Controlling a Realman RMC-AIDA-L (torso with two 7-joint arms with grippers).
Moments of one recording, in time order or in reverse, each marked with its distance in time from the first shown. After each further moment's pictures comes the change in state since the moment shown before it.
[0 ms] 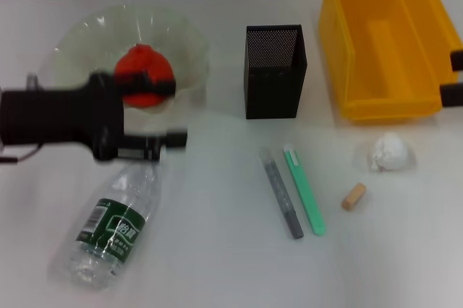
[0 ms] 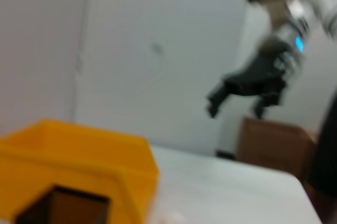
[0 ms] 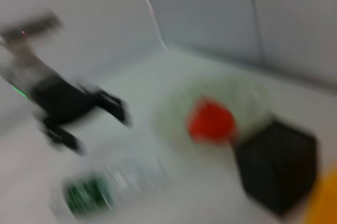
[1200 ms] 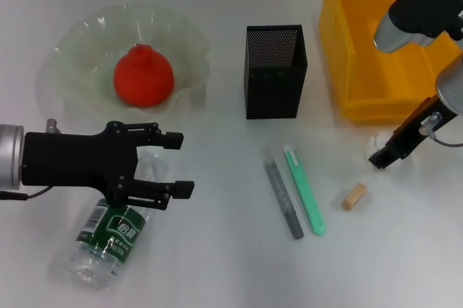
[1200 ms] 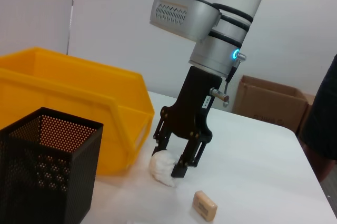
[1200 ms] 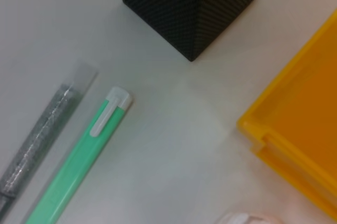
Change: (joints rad) left arm 0.015 -0.046 -0.001 0.003 0.165 -0.044 0.003; right arm 0.170 0.058 -0.794 0.355 -0.606 0.597 0.387
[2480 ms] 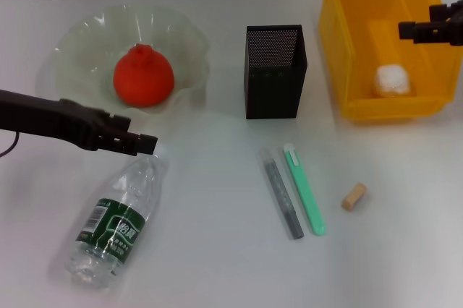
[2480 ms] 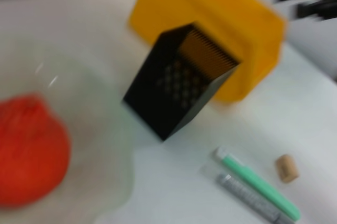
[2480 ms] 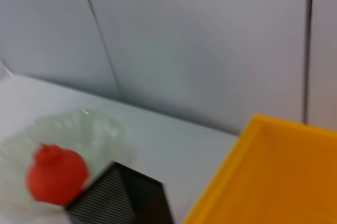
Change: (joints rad) left arm -0.037 -0.020 0.010 0.425 0.266 0.012 -0.841; right arm -0.205 -0.017 0.548 -0.149 0.557 0.082 -0.404
